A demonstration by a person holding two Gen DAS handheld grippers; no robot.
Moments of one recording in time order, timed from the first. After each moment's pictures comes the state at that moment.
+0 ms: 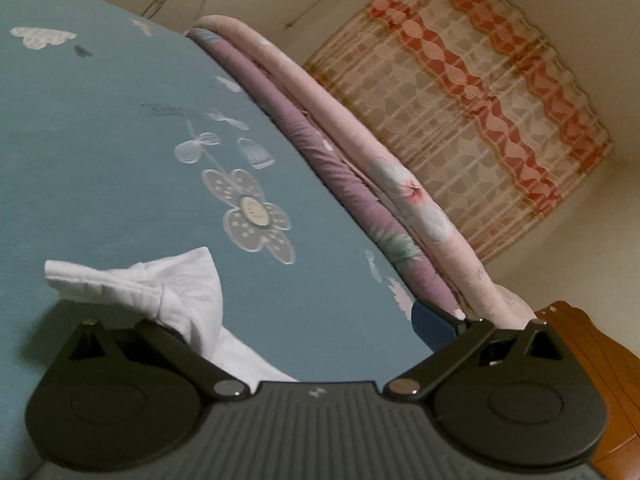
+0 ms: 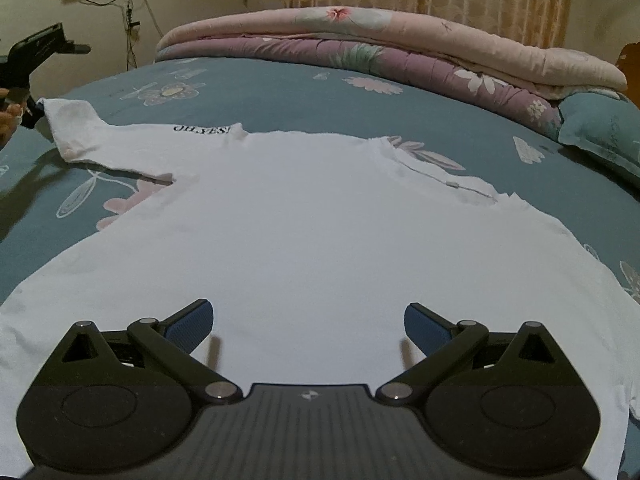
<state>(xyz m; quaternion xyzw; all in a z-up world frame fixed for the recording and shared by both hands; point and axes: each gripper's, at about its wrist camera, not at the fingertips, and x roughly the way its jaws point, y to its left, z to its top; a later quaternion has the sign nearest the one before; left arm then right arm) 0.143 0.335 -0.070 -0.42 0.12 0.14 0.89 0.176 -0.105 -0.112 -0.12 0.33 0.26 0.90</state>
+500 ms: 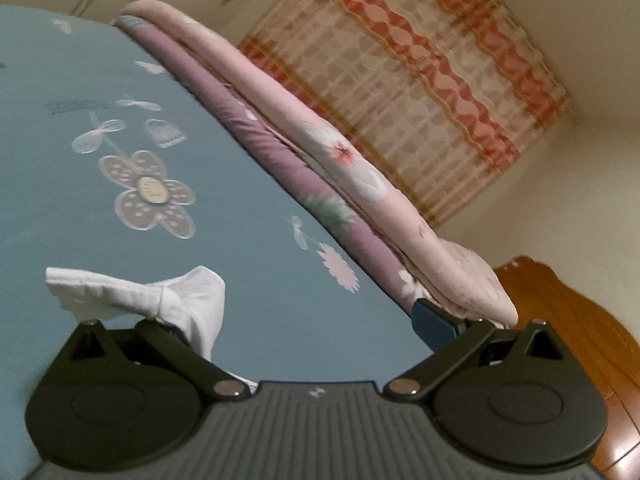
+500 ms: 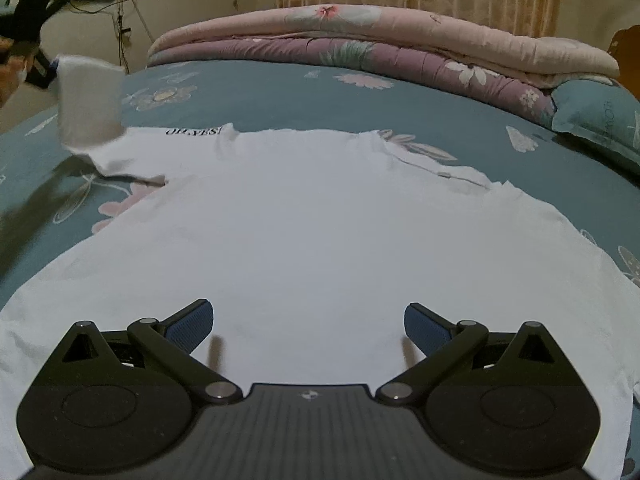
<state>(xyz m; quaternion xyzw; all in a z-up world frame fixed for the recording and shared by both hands) 0.190 0.266 -0.012 -0.39 0.15 0.07 0.91 0.177 -0.112 -0.117 -0.10 0.34 0.26 0.90</state>
